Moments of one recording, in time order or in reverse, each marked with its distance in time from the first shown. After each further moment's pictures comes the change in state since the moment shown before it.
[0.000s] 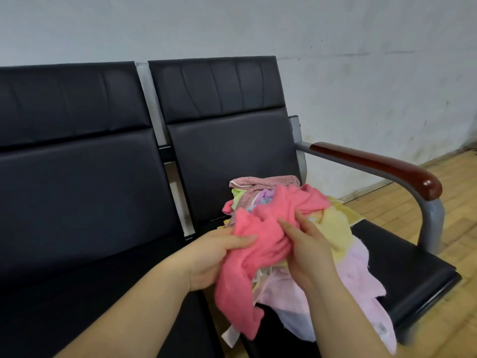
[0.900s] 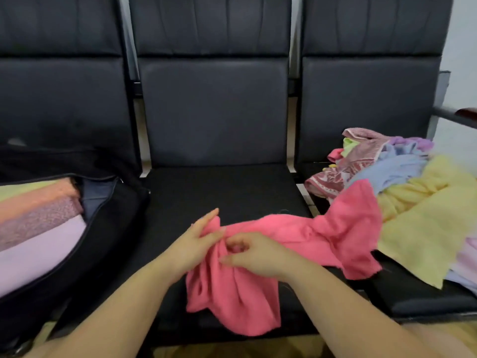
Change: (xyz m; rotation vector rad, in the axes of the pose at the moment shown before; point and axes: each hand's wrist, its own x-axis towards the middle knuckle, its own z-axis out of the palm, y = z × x) left_hand -0.209 -0.169 -0.179 0.423 0.714 0.086; right_hand -0.180 0.179 0.115 -1.241 -1.101 0.180
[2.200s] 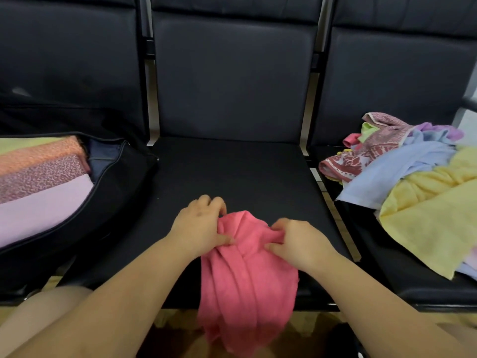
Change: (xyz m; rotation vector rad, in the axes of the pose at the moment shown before) left_hand -0.009 -0.006 0.003 0.891 0.028 0.067; right_hand -0.016 0.044 -0.009 -0.599 0.219 0.189
